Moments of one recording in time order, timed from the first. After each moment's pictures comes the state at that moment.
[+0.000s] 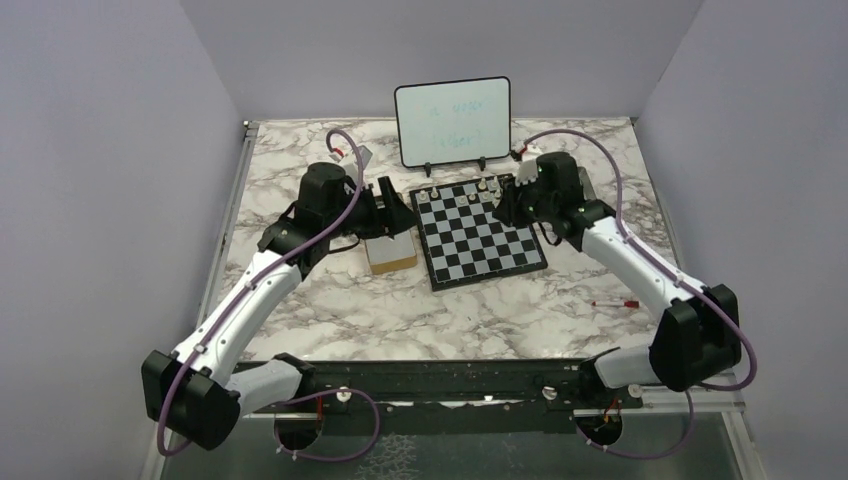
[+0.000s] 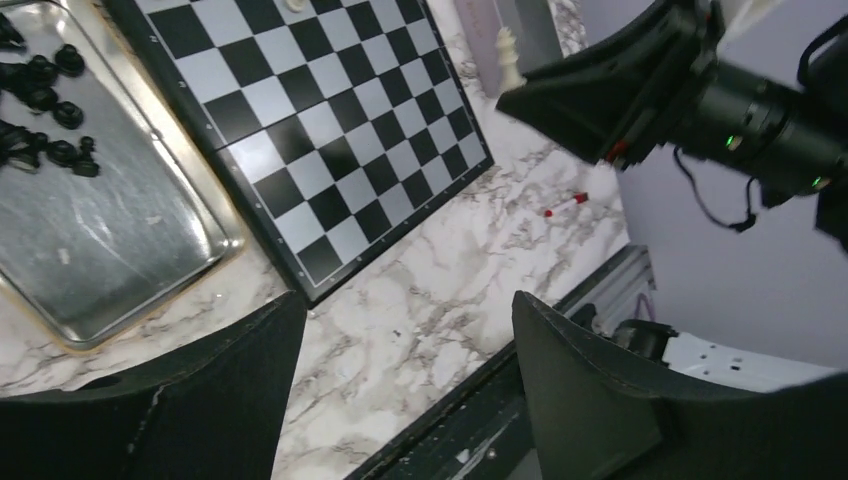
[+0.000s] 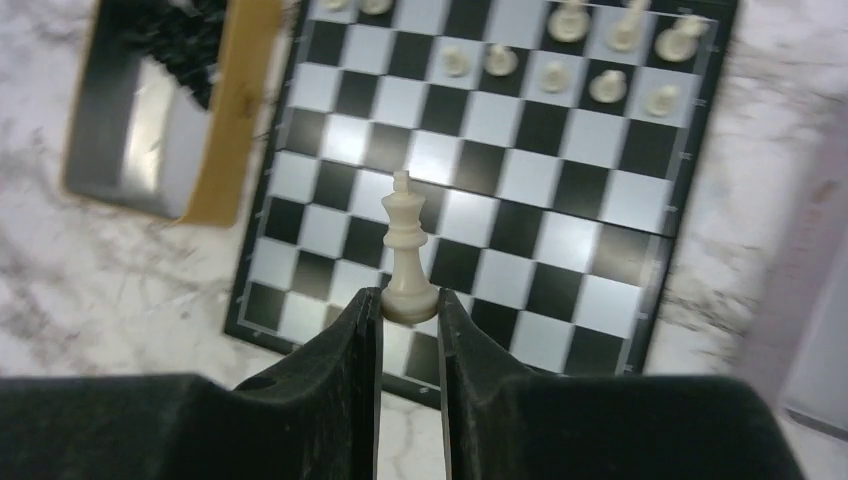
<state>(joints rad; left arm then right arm) -0.44 1.10 1.01 -0.39 0.35 -0.59 0.34 1.43 1.11 -0.35 -0.18 0.10</state>
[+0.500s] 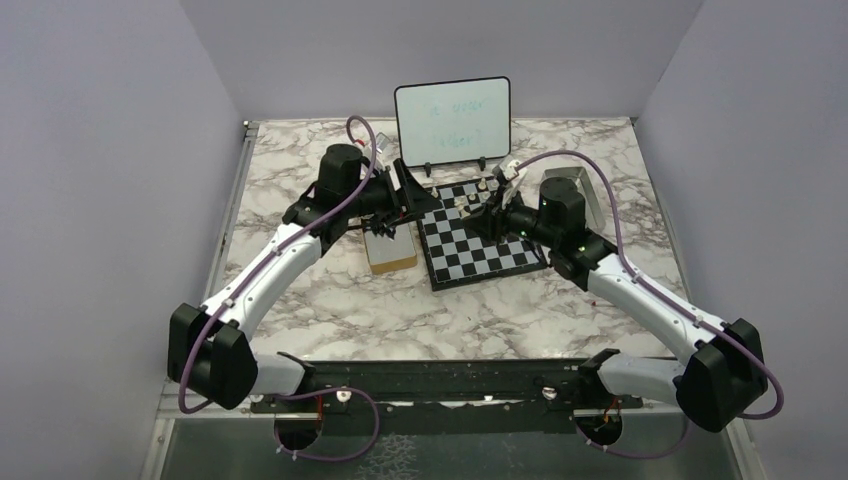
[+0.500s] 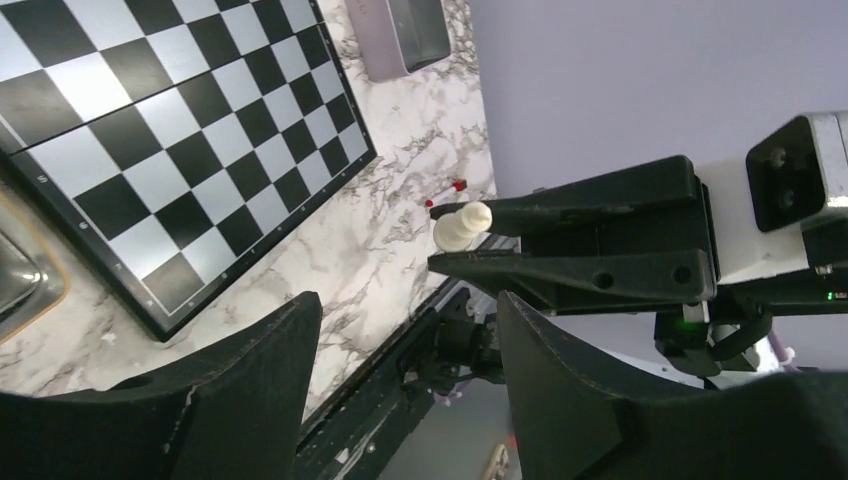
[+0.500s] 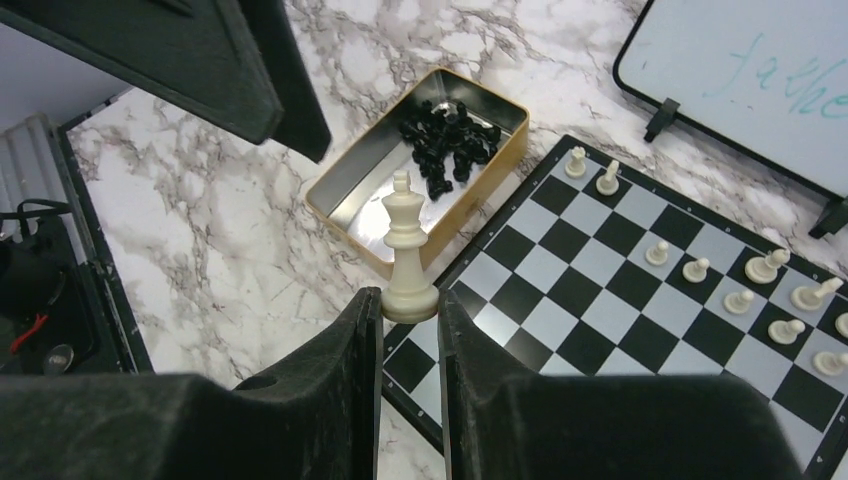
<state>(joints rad) -0.44 1.31 1.10 -0.23 0.57 -0.86 0.54 1.18 0.84 0.09 -0.42 0.03</state>
